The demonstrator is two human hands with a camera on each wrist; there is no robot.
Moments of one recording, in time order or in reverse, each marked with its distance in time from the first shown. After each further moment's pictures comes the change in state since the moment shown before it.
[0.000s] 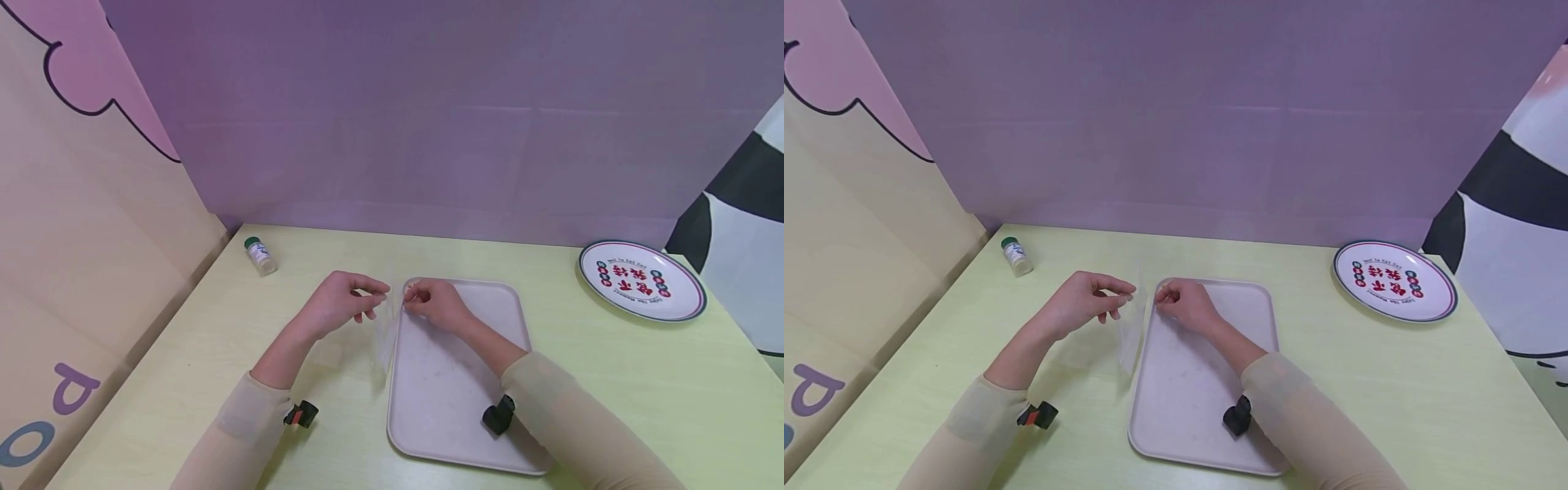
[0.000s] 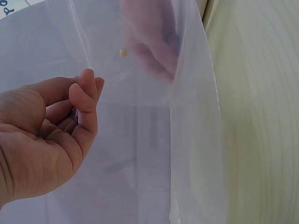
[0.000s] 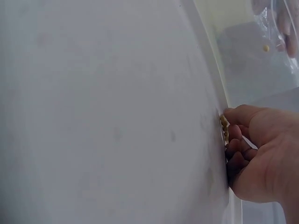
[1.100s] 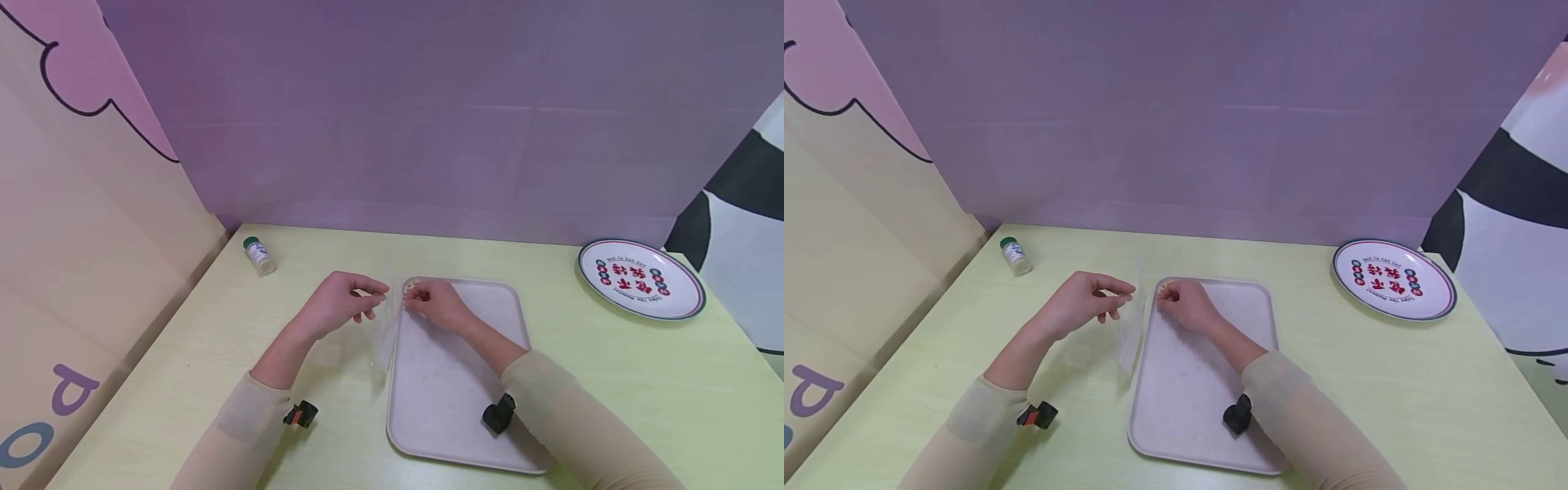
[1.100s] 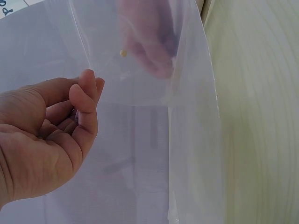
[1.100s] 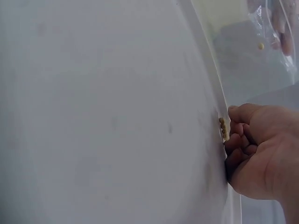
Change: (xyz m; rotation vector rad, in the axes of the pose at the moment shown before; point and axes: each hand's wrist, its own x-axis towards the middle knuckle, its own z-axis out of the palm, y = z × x) left_hand 0.000 0.000 0.000 0.019 -0.005 -0.001; right_hand -0.002 -0.002 -0.002 -0.045 -0.014 0.007
